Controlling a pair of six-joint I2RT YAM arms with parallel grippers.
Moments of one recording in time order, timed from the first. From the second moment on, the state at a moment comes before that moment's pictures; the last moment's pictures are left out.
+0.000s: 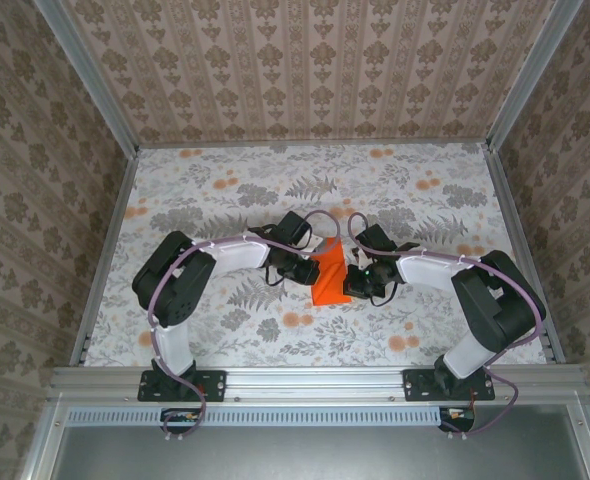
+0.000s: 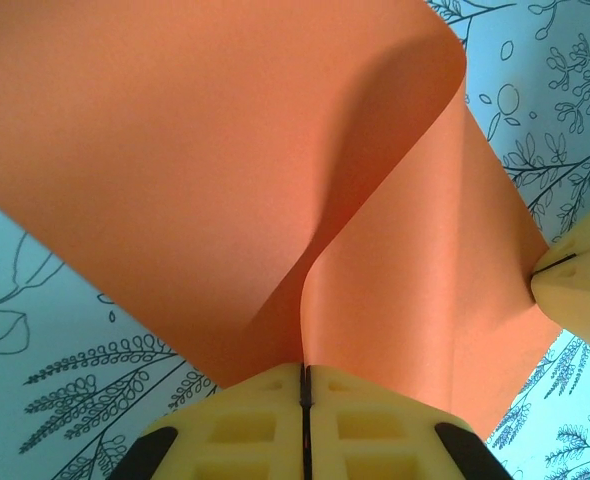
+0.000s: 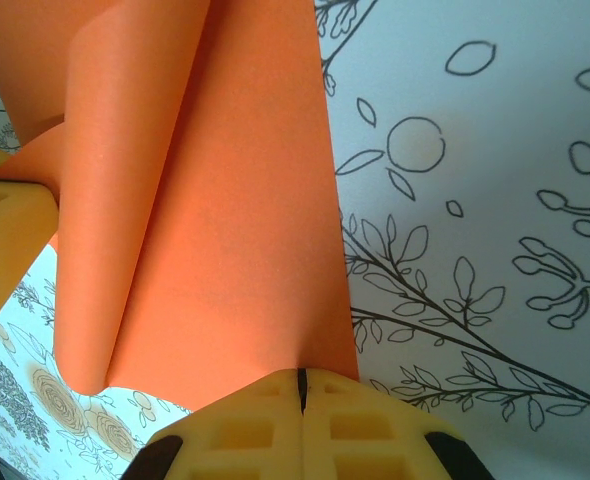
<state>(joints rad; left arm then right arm) -0.78 1.87 1.09 -0.37 0.38 -0.22 0.49 1.60 0.75 -0.38 -0.37 0.65</state>
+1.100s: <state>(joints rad) -0.78 1.87 1.09 -0.36 0.38 -0.21 0.49 1.60 0.75 -0.38 -0.37 0.65</state>
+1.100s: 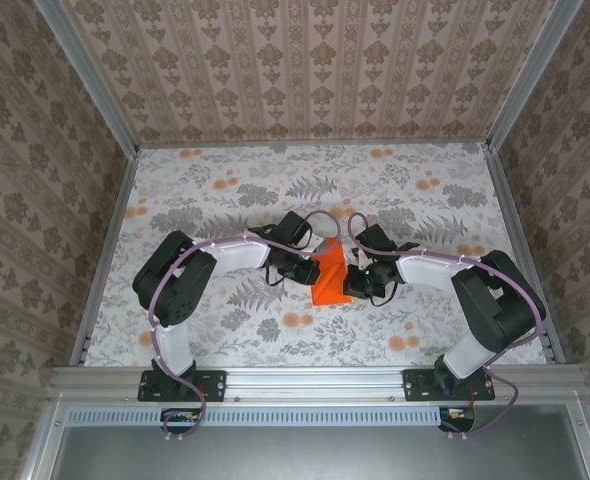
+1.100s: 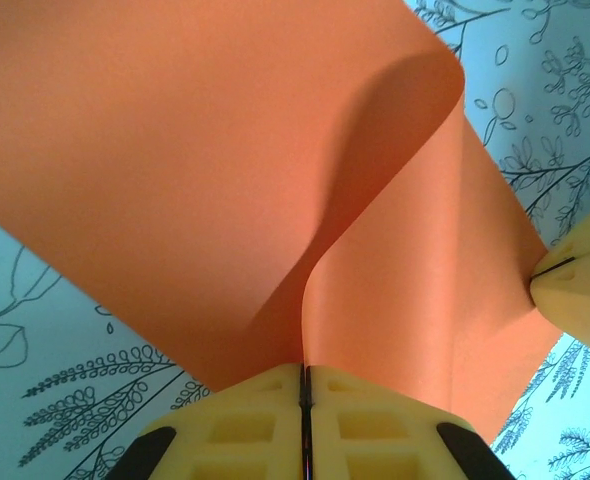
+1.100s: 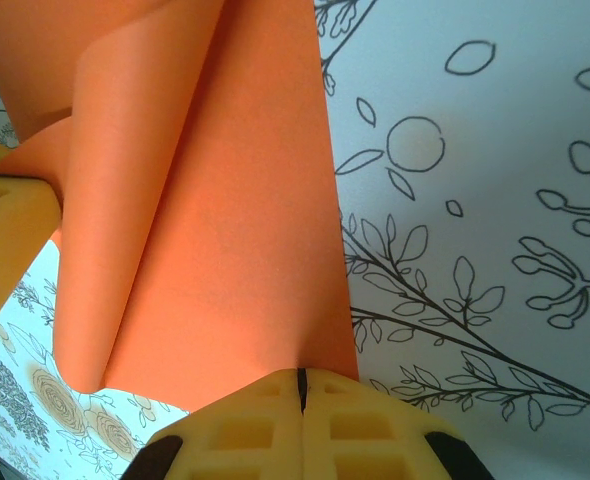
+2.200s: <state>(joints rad) -0.78 1.89 1.12 -0.39 0.38 -0.20 0.49 1.60 0.76 -0.39 -0.37 0.65</state>
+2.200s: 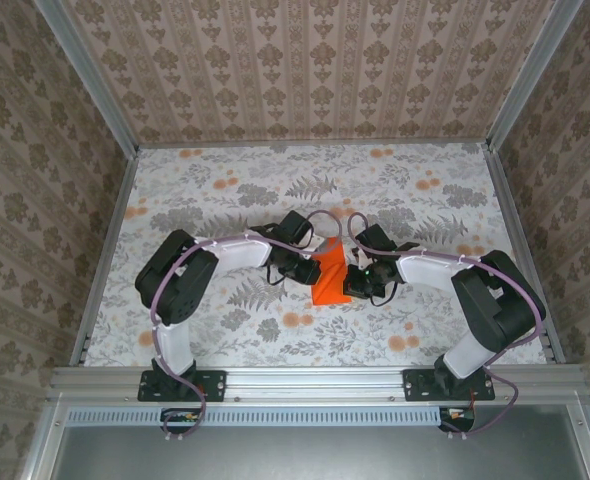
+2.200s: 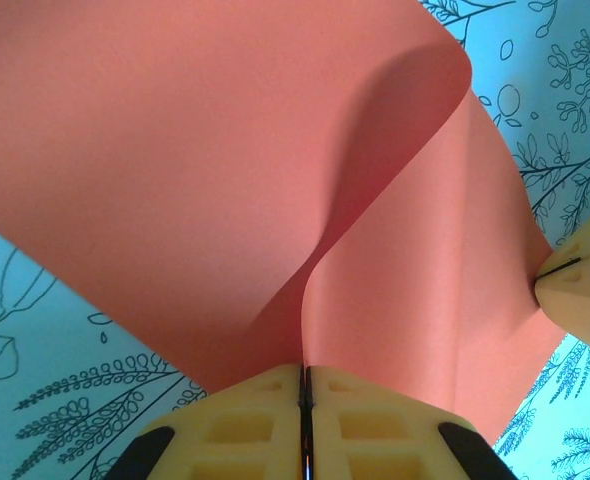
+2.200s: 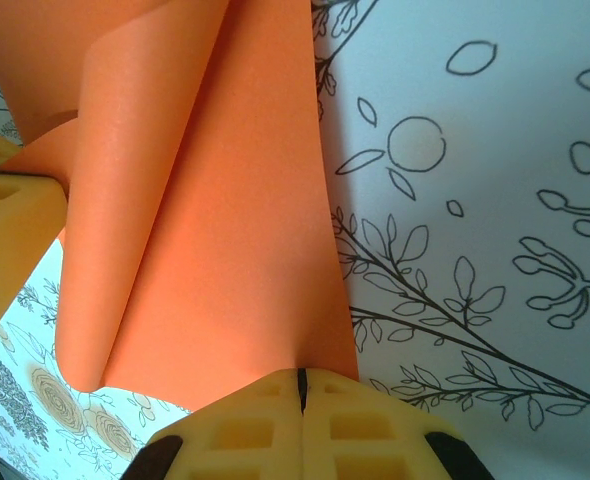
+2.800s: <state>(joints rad) -0.79 1.90 1.14 -0.41 0.38 -0.18 0.45 1.51 0.74 -0.39 -0.40 0.66</state>
